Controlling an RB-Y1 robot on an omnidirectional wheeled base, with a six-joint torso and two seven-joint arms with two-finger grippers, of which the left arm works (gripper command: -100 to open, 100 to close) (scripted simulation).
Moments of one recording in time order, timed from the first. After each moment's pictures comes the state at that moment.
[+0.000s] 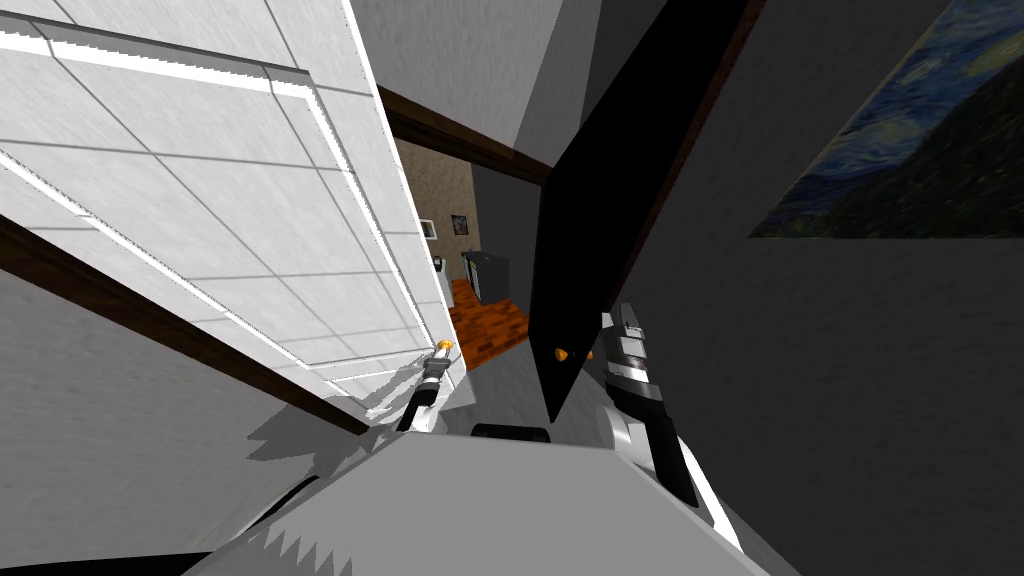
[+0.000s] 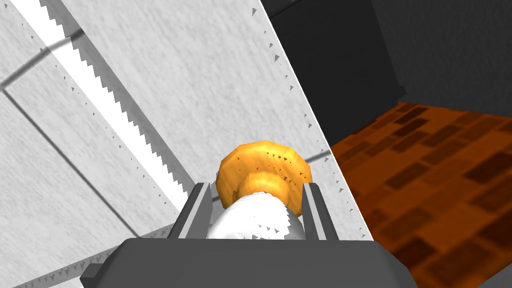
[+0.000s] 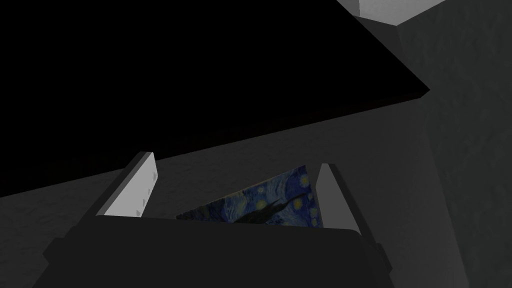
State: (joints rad) arm -0.04 0.32 -0.18 -0.69 0.57 -0.86 1.05
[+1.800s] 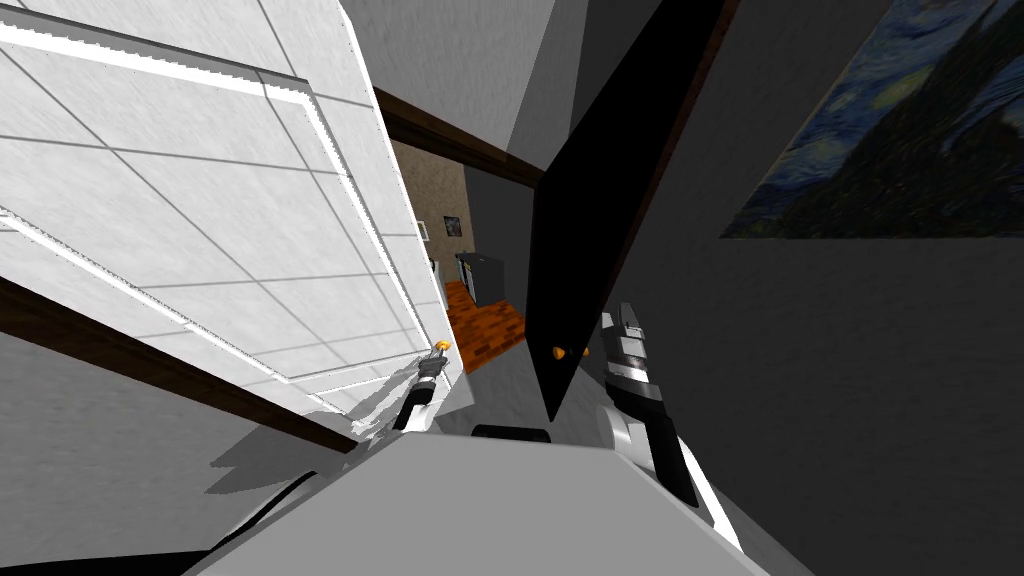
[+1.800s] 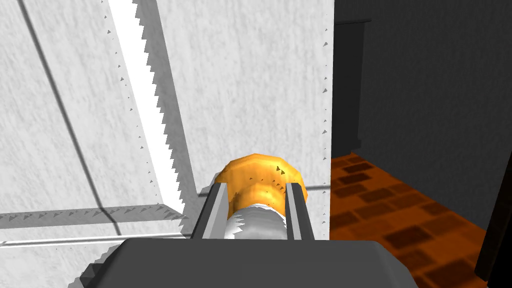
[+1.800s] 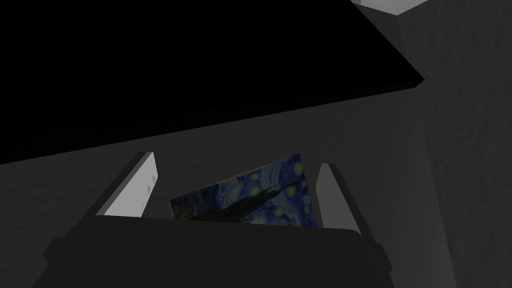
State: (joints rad) arm -0.05 0.35 -0.19 -0.67 0.63 -0.87 1.46
